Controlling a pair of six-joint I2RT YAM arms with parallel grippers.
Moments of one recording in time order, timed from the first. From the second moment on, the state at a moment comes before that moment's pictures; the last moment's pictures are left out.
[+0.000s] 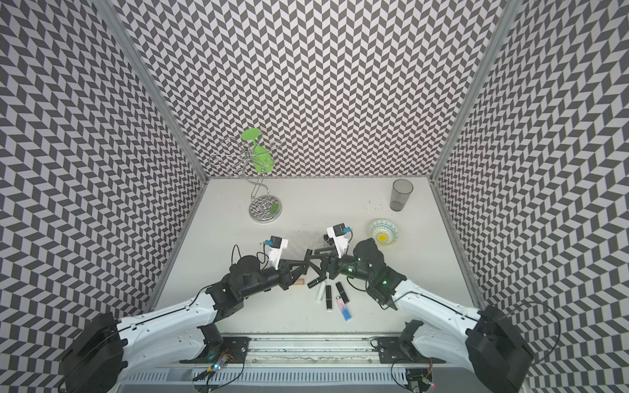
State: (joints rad) left arm -0.85 1.02 0.37 0.40 0.23 -0.65; right arm 0.76 1.13 0.52 0.42 -0.47 0.64
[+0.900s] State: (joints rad) left arm -0.86 1.05 0.35 0.43 0.23 -0.62; right arm 0.74 1.30 0.55 0.44 -0.52 0.66
